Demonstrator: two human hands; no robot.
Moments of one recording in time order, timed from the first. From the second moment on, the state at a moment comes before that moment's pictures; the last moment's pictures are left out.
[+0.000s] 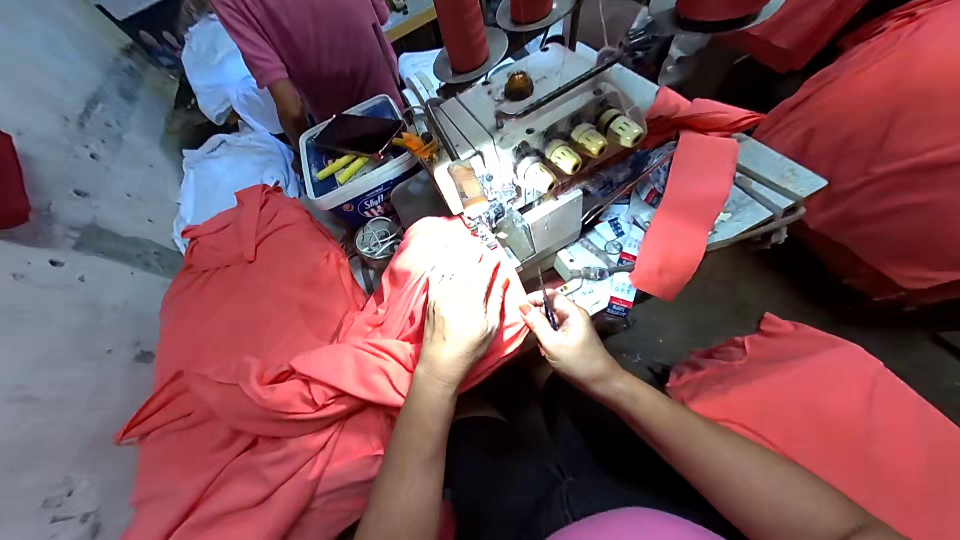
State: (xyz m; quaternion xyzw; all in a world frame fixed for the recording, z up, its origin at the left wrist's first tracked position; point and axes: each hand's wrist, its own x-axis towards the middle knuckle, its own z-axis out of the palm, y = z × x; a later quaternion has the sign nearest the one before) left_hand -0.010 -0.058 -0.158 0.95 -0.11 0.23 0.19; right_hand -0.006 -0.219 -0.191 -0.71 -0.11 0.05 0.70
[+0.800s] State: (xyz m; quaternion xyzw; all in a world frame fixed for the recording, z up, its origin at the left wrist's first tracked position) left_hand -0.079 -0.114 -0.188 0.83 -0.16 0.18 0.51; right_hand -0.021 -0.321 -0.283 -0.77 0.01 -0.11 0.62
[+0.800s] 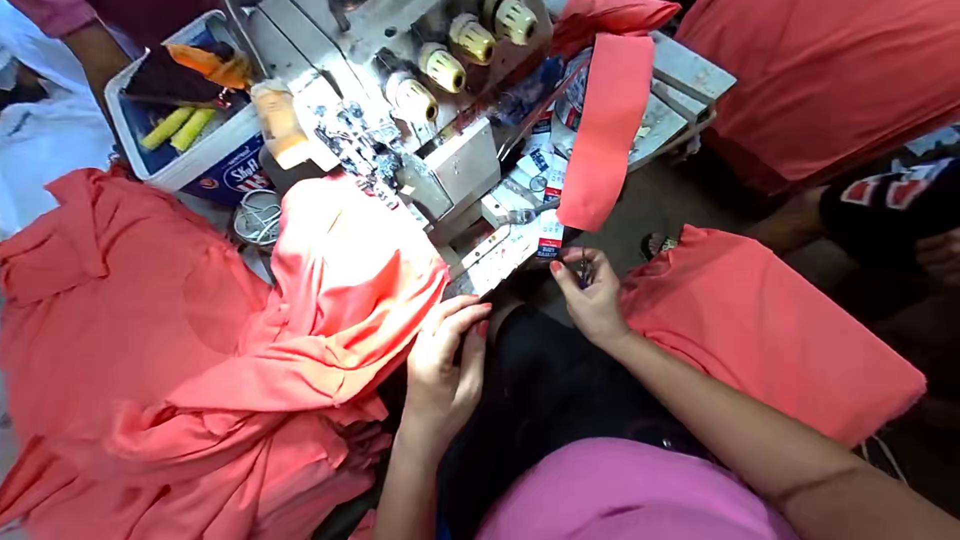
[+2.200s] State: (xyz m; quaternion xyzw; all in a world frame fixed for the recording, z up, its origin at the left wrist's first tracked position) left_hand -0.002 -0.136 -0.149 0.72 -0.01 -0.21 0.66; right_hand -0.011 -0.337 -0.202 -0.90 -0.29 -0.27 0.19
